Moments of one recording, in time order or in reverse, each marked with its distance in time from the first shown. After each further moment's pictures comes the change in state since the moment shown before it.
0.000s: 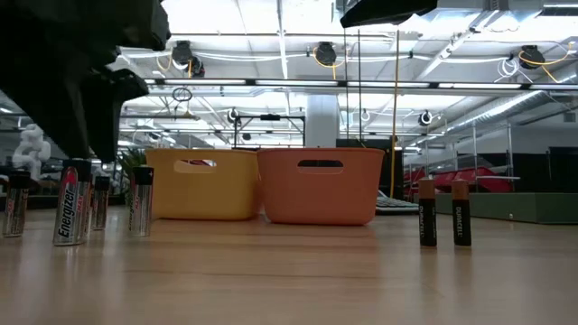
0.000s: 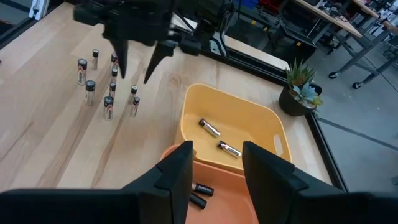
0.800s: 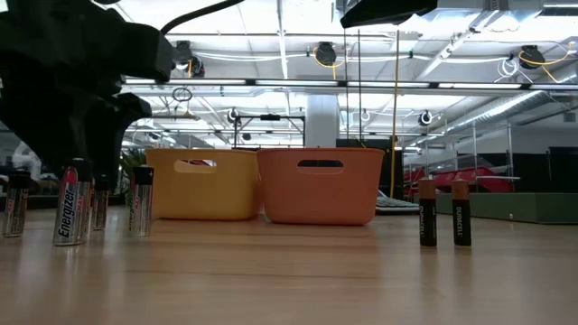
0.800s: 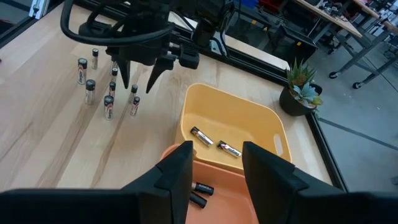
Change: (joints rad) left arm 0.034 0.058 -0.028 0.034 0.021 0.023; right arm 0.000 0.000 0.000 -0.002 0.000 -0.001
